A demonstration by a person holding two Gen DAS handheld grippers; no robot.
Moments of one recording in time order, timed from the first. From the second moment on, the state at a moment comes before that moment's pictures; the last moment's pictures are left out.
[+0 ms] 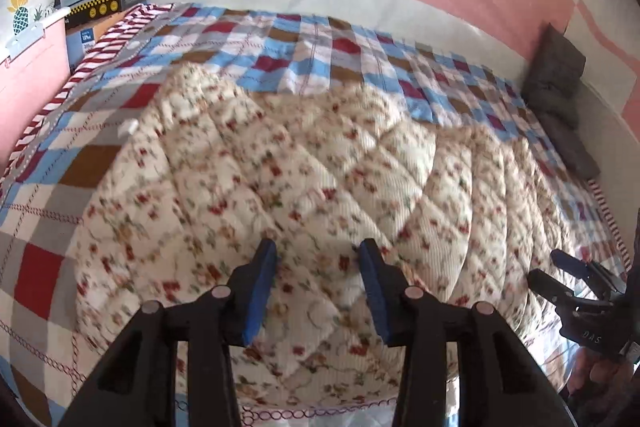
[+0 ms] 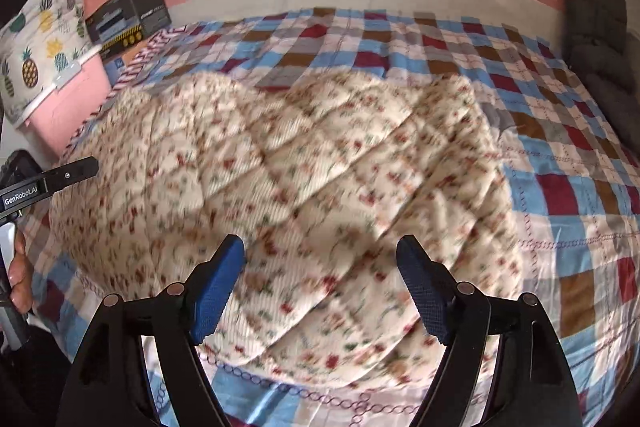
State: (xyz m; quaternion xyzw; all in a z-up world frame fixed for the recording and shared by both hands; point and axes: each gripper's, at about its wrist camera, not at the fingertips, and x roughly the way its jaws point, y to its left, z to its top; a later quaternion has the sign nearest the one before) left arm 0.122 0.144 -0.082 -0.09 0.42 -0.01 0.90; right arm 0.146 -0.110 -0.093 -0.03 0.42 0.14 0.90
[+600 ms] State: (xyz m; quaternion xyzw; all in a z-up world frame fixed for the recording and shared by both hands) left arm 0.209 0.144 -0.092 -0.06 0.45 0.03 0.89; right arm 0.253 -0.096 -0.098 0.00 0.45 0.11 0.89
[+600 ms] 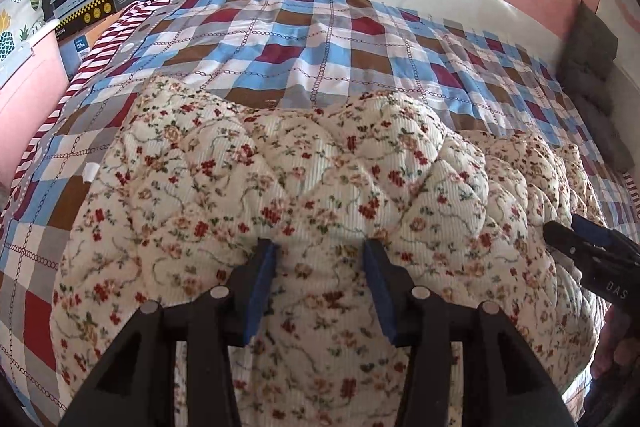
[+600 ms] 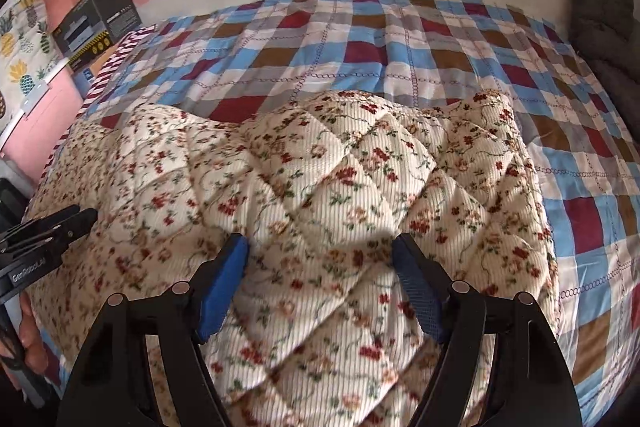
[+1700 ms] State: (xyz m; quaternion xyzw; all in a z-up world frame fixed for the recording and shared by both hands) left arm 0.083 0.161 -0.026 -0.08 0.43 0.06 0.89; right arm 0.118 -0.154 -0.029 0.01 0.41 0.10 0.91
